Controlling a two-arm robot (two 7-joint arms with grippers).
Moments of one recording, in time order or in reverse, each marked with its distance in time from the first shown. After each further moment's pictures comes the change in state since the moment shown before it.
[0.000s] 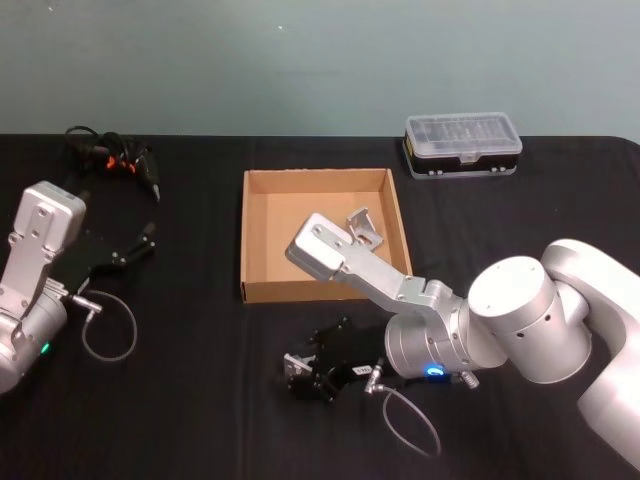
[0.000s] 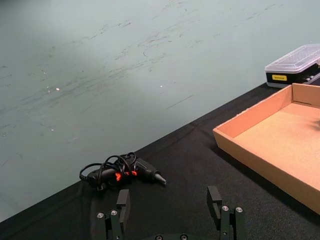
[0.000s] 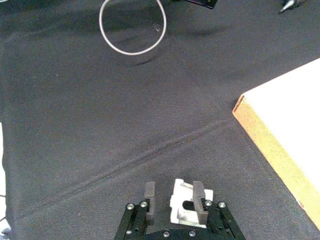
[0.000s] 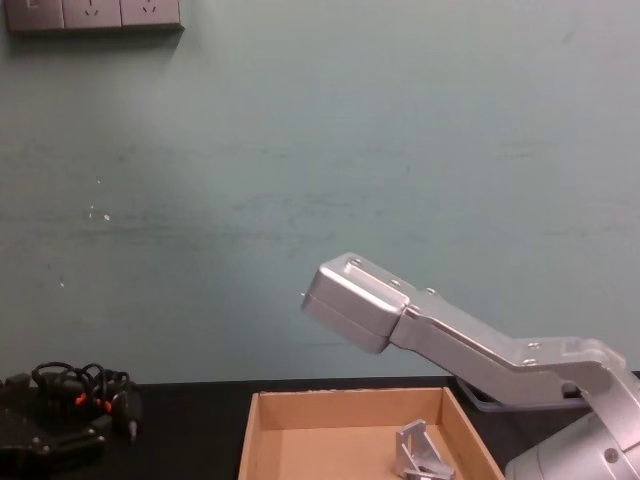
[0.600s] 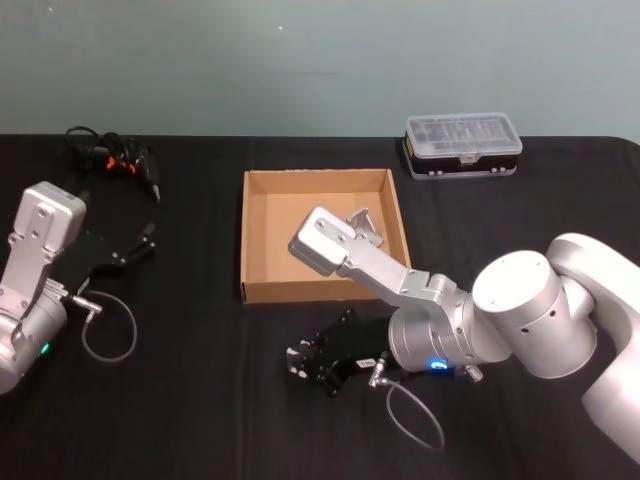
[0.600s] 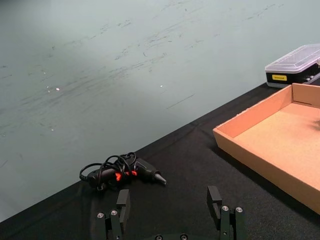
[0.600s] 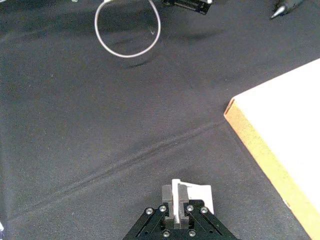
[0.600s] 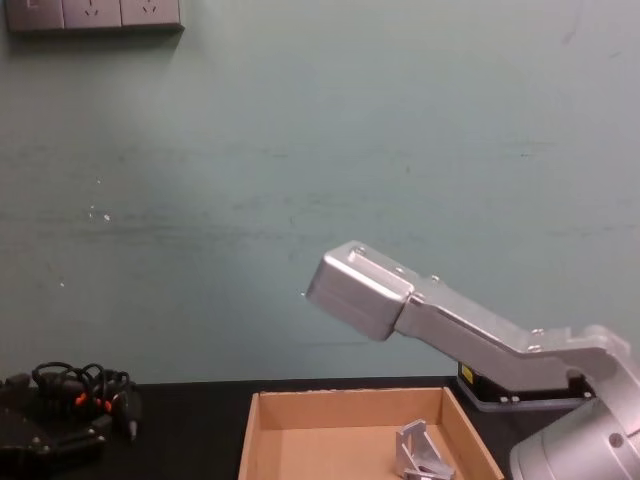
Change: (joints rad) left arm 0.000 0.000 0.000 0.000 0.000 0.000 0.000; right arm 0.002 0.003 0.010 -0.008 -0.023 -0.001 0.006
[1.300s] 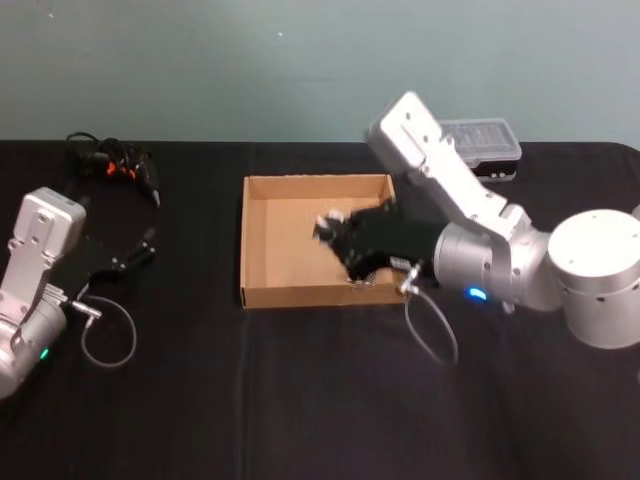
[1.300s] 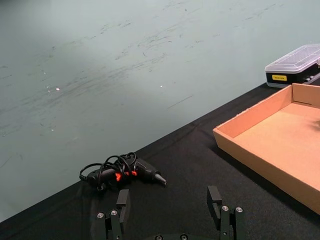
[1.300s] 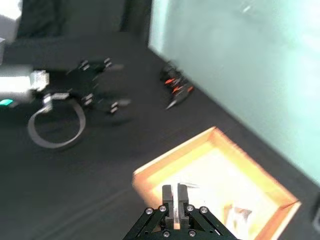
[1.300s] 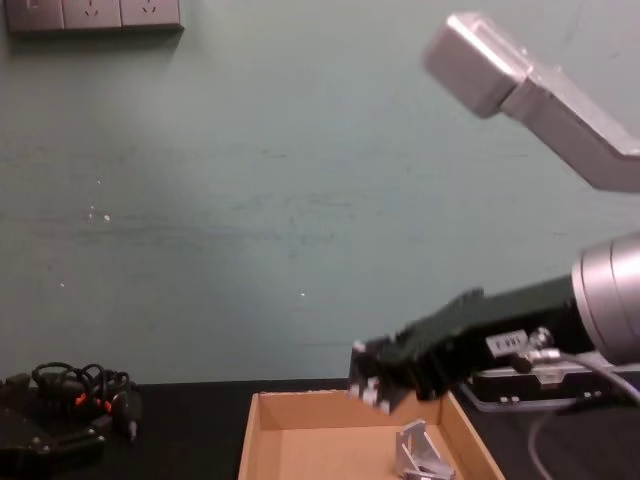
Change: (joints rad) left arm 0.000 0.000 0.000 0.000 0.000 0.000 0.000; right arm -0.078 0.009 0.215 -0.142 0.018 -0.144 -0.175
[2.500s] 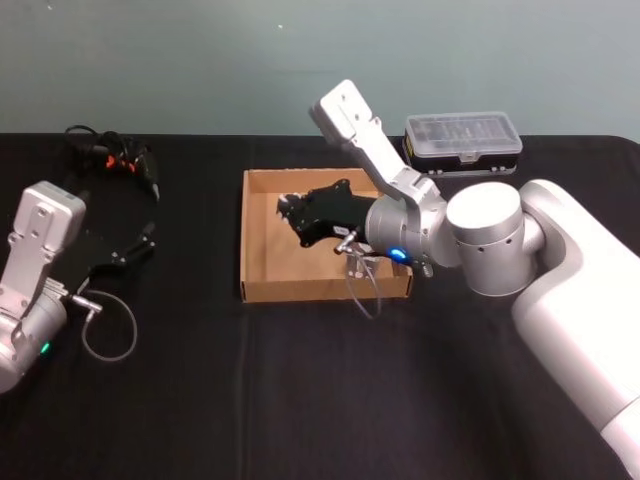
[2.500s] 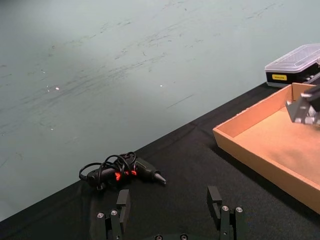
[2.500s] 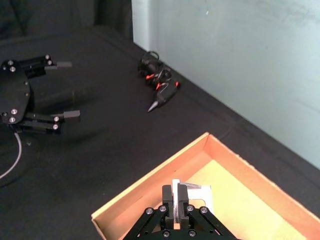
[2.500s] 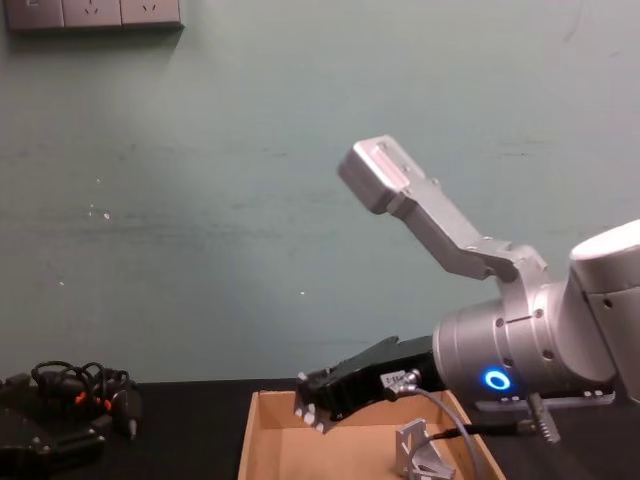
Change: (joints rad) left arm 0.000 0.000 0.000 0.000 0.000 0.000 0.000; right arm 0.199 -0.287 -0.020 0.559 -0.078 -0.186 0.018
